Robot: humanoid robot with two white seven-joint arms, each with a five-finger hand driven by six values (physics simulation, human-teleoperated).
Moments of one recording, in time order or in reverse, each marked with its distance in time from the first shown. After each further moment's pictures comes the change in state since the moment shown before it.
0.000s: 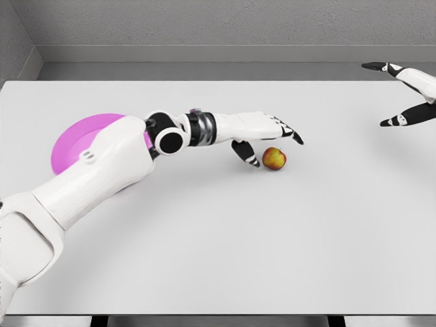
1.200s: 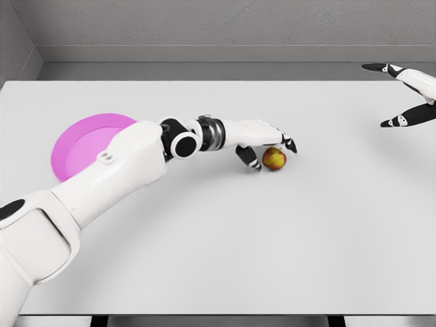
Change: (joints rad) left arm -0.017 -0.067 -0.056 0.112 -0.006 0.065 0.003; right arm 0.002 -0.003 0.002 0.000 0.000 0.000 0.000
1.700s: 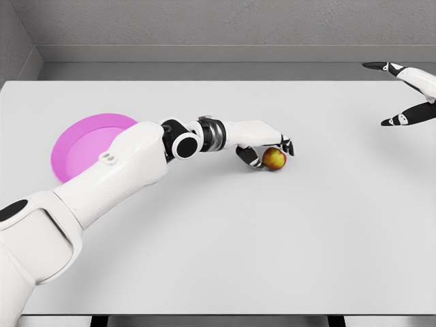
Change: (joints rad) left arm 0.002 -0.009 0.000 0.020 -0.005 0.002 0.001; right arm -0.005 -0.001 0.000 0.000 0.000 0.000 0.000
